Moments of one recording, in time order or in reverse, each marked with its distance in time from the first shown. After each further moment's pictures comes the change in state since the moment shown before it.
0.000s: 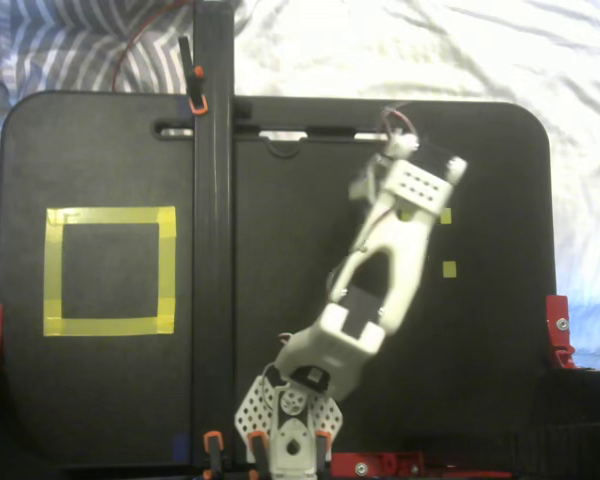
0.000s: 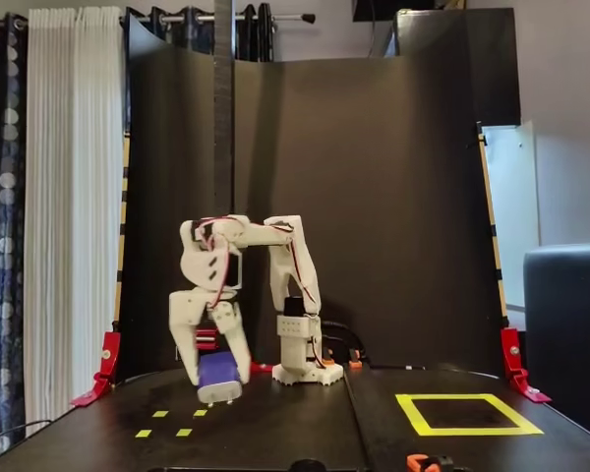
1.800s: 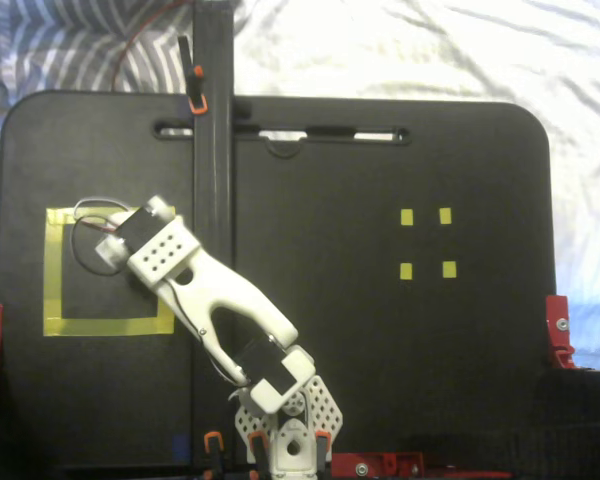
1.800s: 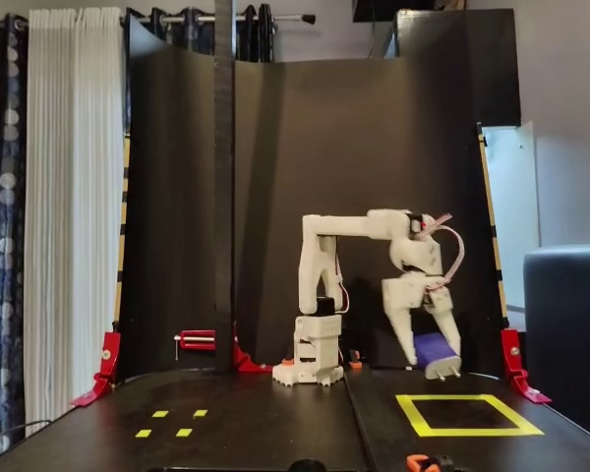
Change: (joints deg) arm -68.6 14.4 21.2 -11.2 63.3
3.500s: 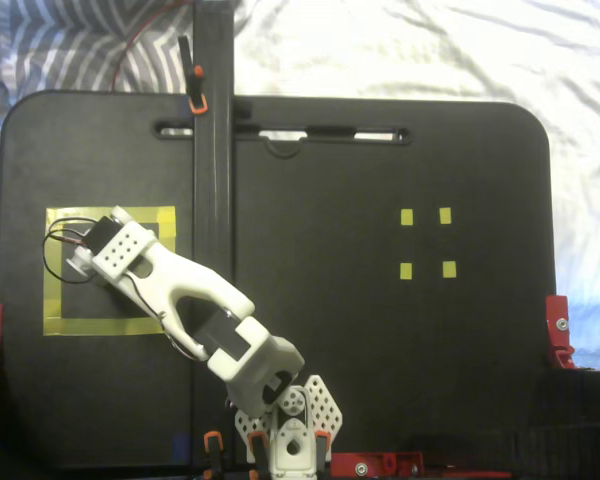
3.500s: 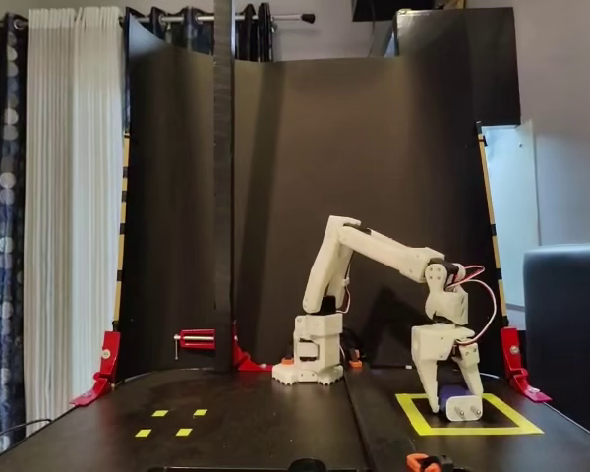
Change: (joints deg) arm -5.3 -18.6 -0.3 -11.2 4.7
